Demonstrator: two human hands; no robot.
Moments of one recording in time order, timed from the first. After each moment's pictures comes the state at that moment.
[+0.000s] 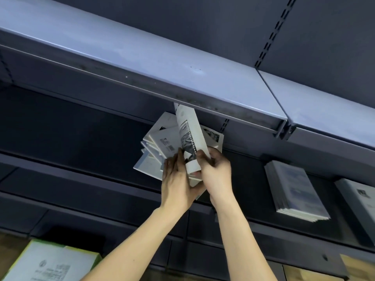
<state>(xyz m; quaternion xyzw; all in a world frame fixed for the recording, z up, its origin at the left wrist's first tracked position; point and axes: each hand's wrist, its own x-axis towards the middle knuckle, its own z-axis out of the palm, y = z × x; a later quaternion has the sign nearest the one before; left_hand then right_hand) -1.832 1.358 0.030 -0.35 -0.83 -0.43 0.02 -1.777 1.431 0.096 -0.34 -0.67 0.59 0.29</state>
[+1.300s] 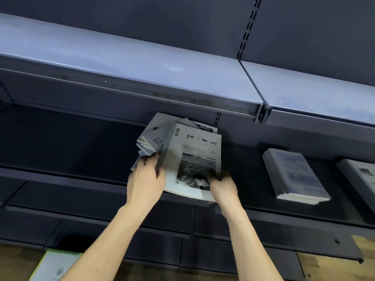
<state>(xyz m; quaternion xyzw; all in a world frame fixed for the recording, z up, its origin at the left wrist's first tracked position) -1.851 1.304 0.058 -0.27 -0.90 -0.35 -0.02 -1.722 1.458 0.048 -0.47 -0.69 0.52 0.19</state>
